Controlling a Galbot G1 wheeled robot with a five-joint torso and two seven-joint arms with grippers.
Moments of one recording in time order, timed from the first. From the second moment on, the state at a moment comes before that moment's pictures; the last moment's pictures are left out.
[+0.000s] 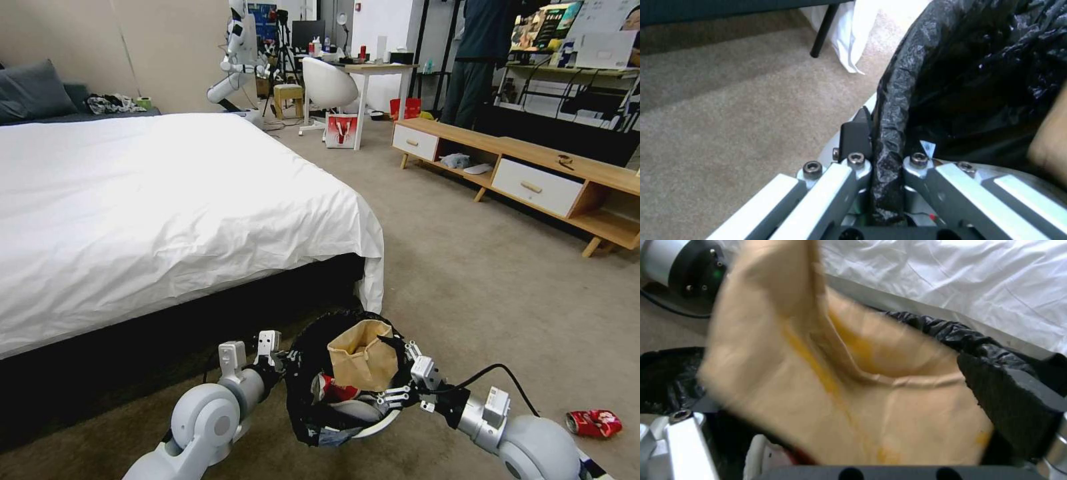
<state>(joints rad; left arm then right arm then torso) 1.08 -1.15 -0.18 -1.95 -0.94 0.62 -0.24 -1.28 0.78 0.27 1.95 0.48 0.12 -0.45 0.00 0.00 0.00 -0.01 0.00</state>
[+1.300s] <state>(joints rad) 1.13 -1.15 -0.25 -2.00 -0.93 0.62 -0.23 -1.24 0.78 0.36 2.15 0.74 -0.31 -0.43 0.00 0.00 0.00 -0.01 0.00</state>
